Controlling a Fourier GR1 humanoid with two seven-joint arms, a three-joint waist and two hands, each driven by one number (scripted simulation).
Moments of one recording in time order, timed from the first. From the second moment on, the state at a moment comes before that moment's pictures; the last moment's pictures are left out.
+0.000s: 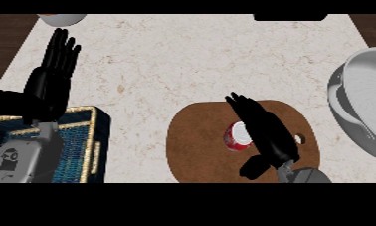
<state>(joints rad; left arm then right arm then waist) -0.25 0.24 0.04 -1.57 0.19 0.15 0.05 -0.12 -0.23 0.45 -1.69 0.80 0.24 0.37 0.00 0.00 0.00</state>
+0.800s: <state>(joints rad) -0.28 0.22 0.07 -1.55 0.15 0.13 0.06 -0.23 -0.10 0.50 -1.49 0.96 0.14 0.16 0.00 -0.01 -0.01</state>
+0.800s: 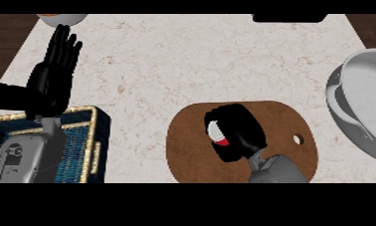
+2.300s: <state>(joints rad) -0.33 0.19 0.04 -1.55 0.14 0.10 0.06 -0.82 -0.22 -0.14 -1.13 1.64 -0.08 1.10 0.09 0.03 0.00</state>
